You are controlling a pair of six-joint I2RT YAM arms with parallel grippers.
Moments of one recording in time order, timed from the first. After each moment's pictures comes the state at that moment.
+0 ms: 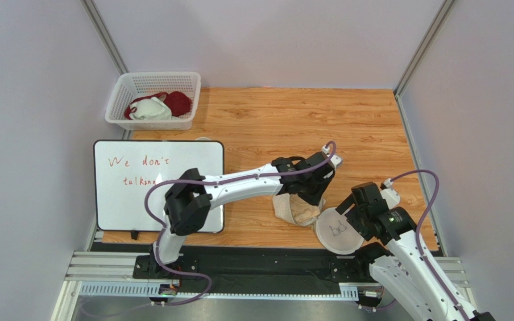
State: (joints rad) left arm -1.17 1.98 1.69 -0.59 0.02 -0.45; right arm 0.38 0.61 0.55 -1.02 0.26 1.10
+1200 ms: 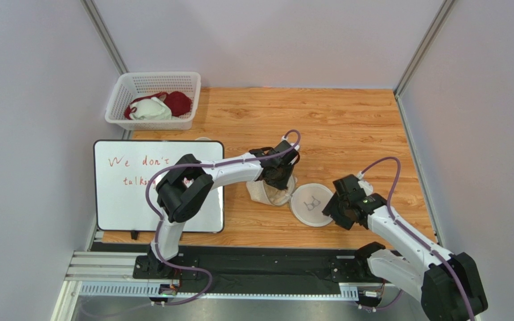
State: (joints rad) left arm -0.92 2.03 1.43 -0.44 -0.03 -0.47; right arm 0.41 0.95 0.46 -0.68 0.15 1.00
